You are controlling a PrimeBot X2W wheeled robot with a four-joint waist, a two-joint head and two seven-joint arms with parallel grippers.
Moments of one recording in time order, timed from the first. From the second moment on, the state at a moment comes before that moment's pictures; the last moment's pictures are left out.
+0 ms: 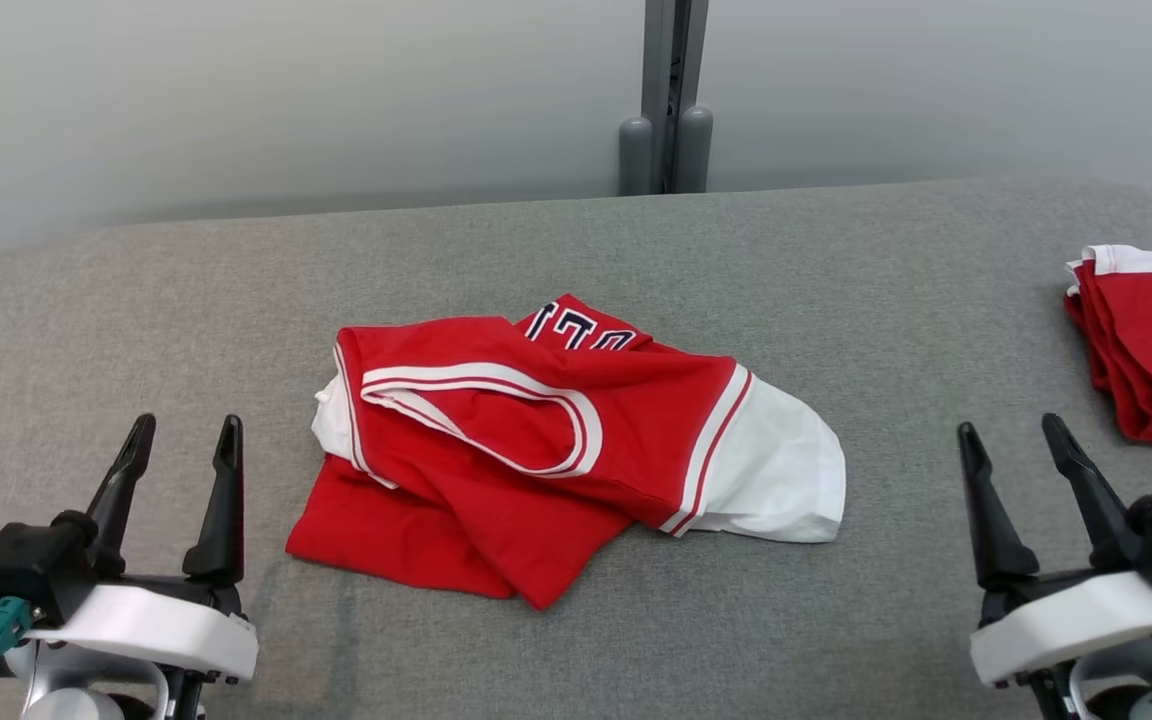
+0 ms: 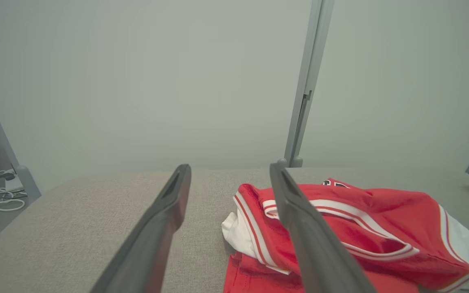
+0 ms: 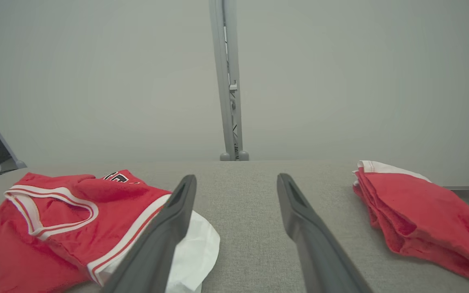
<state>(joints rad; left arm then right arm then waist) -0.04 0.40 -0.23 -0.01 -0.55 0.15 -0.17 0.01 -0.05 -0.04 -0.09 0.18 0.13 0.02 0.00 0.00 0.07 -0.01</state>
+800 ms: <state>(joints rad) -0.22 0.35 -0.28 0.07 -0.52 0.10 -0.23 -0.42 -0.21 0.55 0.19 0.23 0.13 0.19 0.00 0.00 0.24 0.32</state>
